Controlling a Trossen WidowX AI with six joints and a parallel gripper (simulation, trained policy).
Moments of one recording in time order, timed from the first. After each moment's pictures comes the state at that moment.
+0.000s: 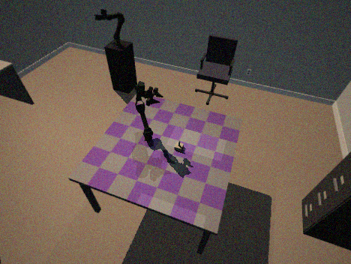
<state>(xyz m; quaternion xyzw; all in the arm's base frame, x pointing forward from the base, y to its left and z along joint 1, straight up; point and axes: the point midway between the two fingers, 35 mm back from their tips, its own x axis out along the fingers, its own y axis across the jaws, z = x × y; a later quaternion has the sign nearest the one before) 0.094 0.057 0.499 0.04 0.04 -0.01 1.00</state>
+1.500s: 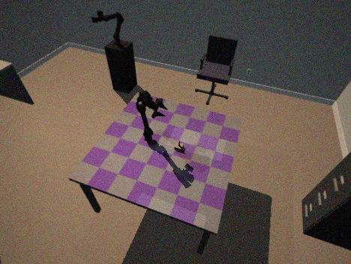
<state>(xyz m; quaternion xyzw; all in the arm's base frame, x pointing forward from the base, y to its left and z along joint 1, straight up) 0.162 -0.005 0.435 0.09 0.24 0.06 0.97</state>
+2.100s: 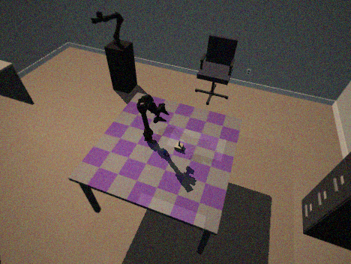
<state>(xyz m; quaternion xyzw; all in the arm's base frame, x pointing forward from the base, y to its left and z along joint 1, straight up) 0.189 -0.035 0.413 0.07 0.30 0.06 0.95</state>
